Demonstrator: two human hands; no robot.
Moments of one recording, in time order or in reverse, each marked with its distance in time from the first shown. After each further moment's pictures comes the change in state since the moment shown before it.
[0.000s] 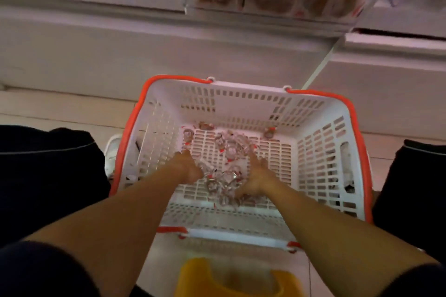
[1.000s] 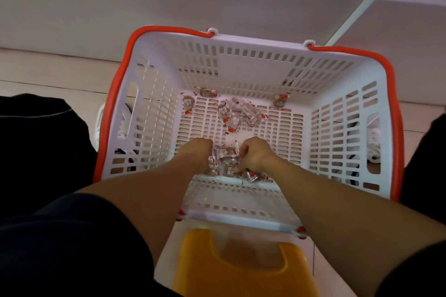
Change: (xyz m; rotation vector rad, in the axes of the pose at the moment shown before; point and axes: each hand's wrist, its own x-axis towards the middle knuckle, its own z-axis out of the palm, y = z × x) left_hand 0.042 0.003 0.065 0.214 0.054 0.201; right_hand 0.014 -0.007 0.019 0.124 0.003 -0.106
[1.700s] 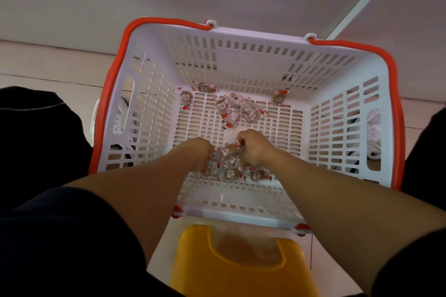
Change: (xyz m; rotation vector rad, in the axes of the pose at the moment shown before) left_hand 0.000 -0.003 0.000 0.012 -0.181 0.102; right_hand 0.006 -0.001 -0.003 -0.109 -0.003 -0.136
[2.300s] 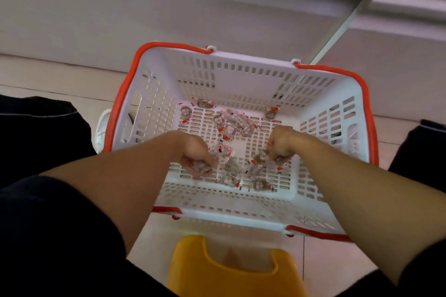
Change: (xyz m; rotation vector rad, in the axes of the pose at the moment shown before) left_hand -0.029 0.008 -0.062 -0.739 -0.370 -0.171; right_hand -0.033 0.010 -0.095 -0.109 -0.107 0.233
